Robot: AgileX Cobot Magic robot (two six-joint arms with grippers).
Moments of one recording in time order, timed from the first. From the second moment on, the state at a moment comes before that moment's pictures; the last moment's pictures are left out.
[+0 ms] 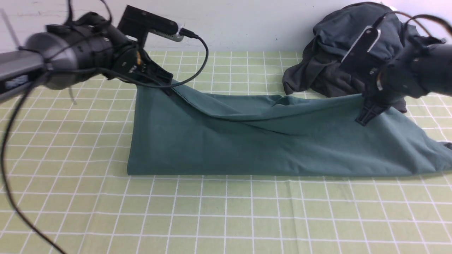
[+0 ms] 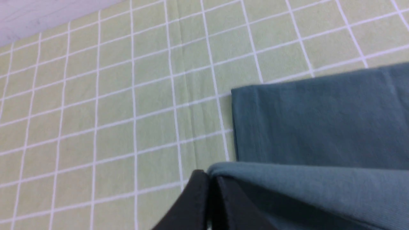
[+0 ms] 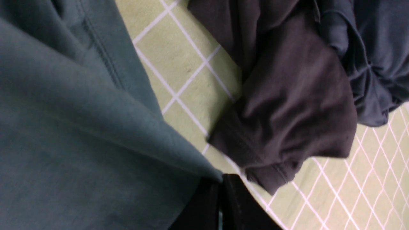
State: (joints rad) right arm 0.20 1.97 -1.45 -0.70 0.63 -0.09; left arm -0.27 1.99 -1.58 0.58 0.47 -0.40
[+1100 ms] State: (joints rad) right arm 0.24 2.25 -1.92 0.37 0.93 -0.61; left arm -0.22 2.18 -2.06 0.40 1.08 -0.13
